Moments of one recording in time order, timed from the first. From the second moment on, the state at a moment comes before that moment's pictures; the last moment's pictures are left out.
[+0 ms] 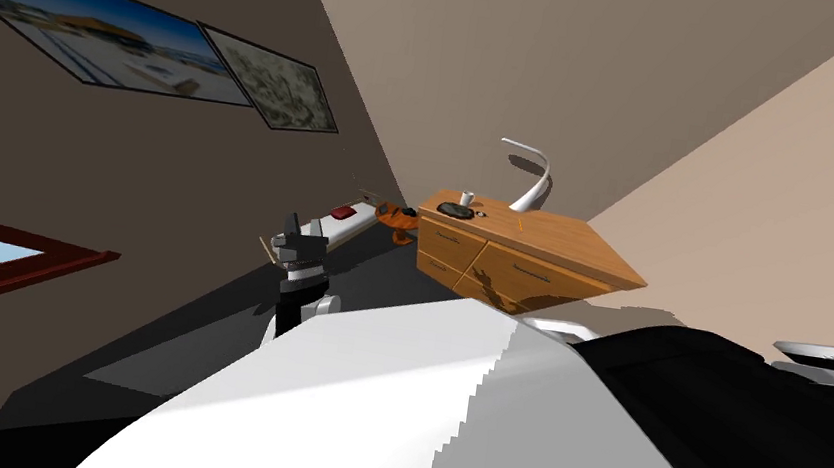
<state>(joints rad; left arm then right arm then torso) 0.49 0.04 0.02 -2.29 0.00 -0.46 0.14 0.39 -1.52 1.00 -2.36 -0.21 -0.29 0.70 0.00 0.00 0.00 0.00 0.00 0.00</state>
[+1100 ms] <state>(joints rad) 0.49 0.04 0.02 -2.29 0.00 -0.46 0.14 0.32 -1.85 1.20 -2.32 -0.30 -0.30 0.85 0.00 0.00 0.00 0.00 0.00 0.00</state>
